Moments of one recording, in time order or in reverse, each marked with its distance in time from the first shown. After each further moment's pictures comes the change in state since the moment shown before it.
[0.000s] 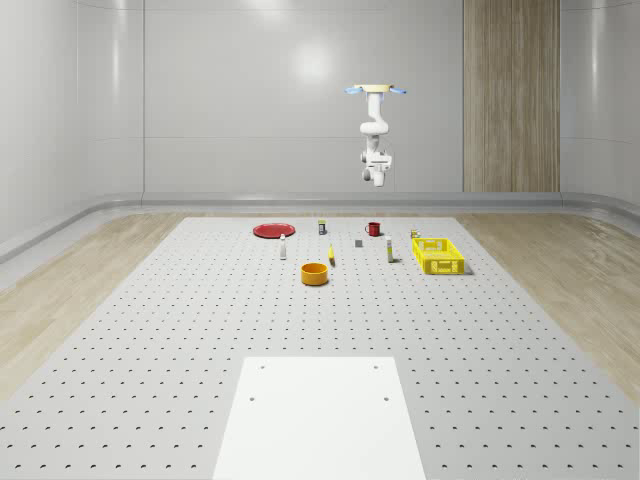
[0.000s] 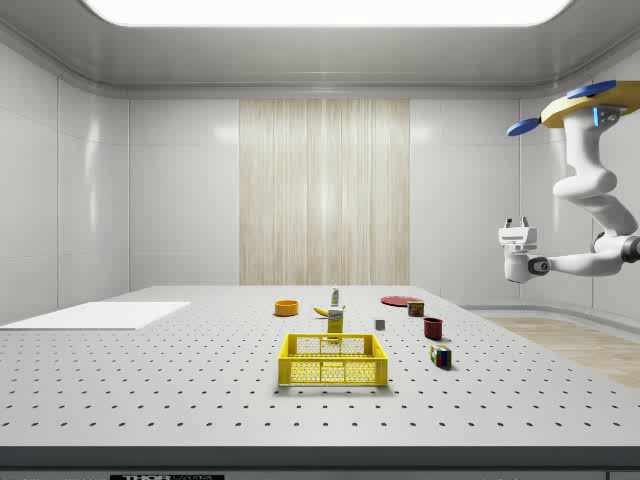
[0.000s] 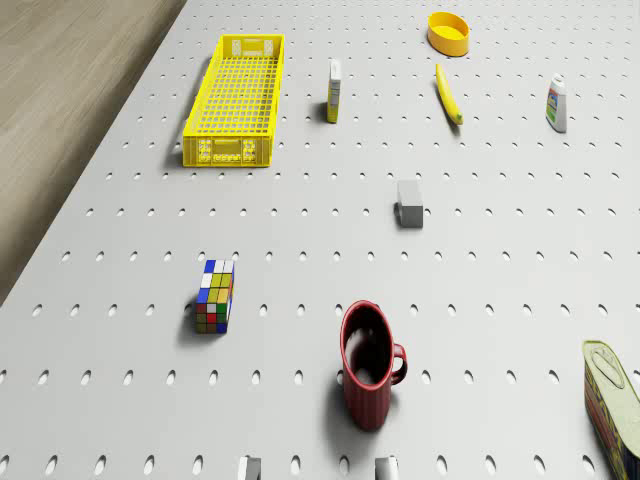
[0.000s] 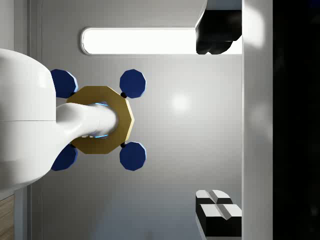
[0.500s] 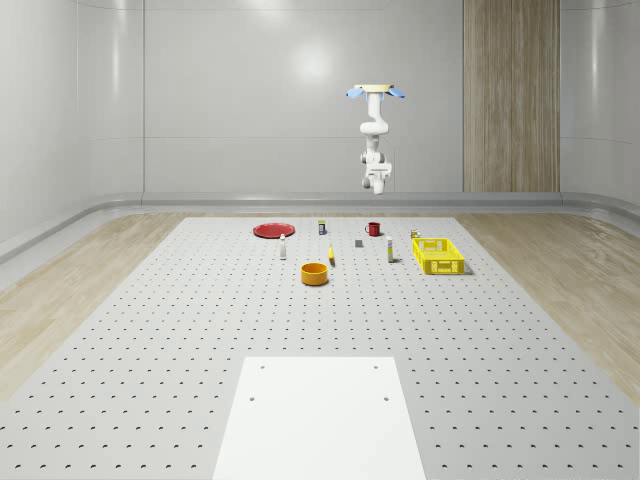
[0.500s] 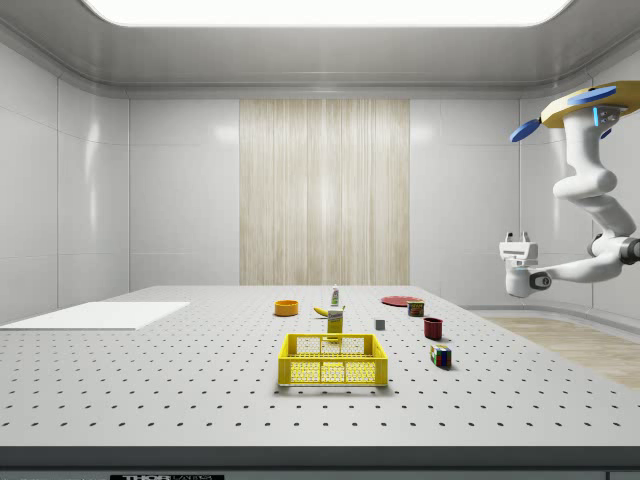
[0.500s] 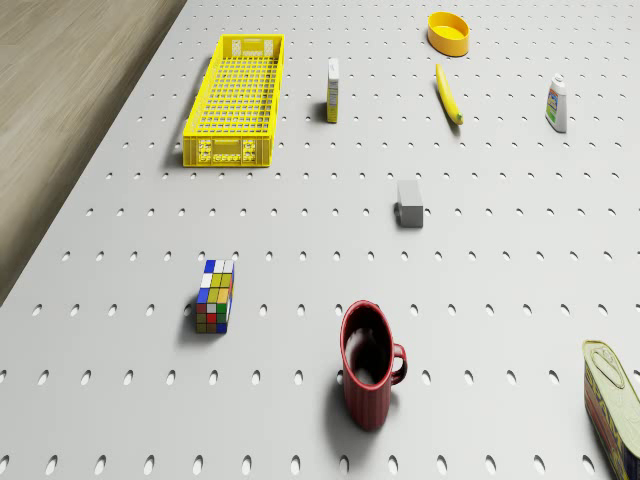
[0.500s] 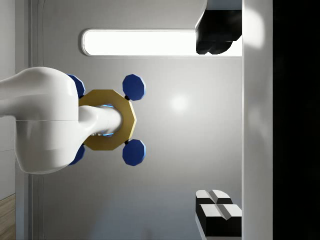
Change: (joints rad) arm -0.004 0.053 0.002 0.206 0.002 -0.145 -0.002
